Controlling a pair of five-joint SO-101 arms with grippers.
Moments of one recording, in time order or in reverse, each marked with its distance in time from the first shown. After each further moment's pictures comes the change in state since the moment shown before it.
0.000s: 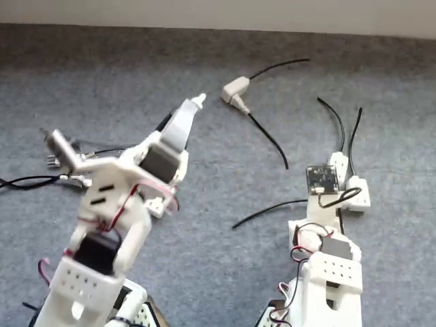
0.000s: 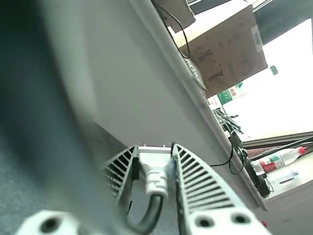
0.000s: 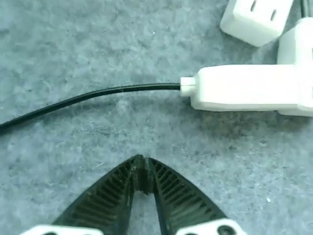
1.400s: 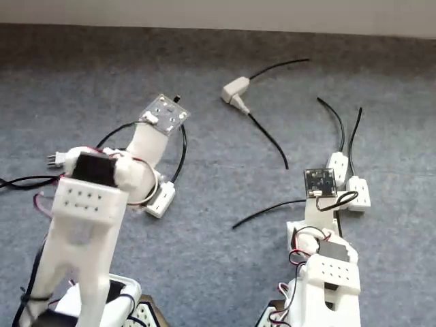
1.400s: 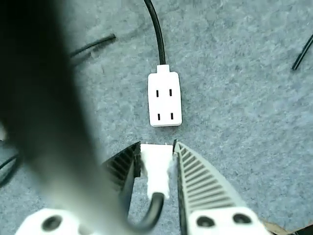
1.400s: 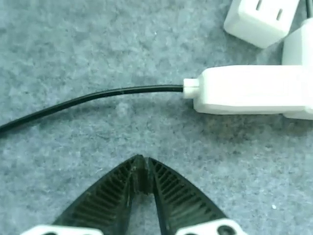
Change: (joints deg) left arm -12.1 35.3 -30.9 71.7 -79.0; right arm -0.4 0.6 3.2 -5.2 -0.3
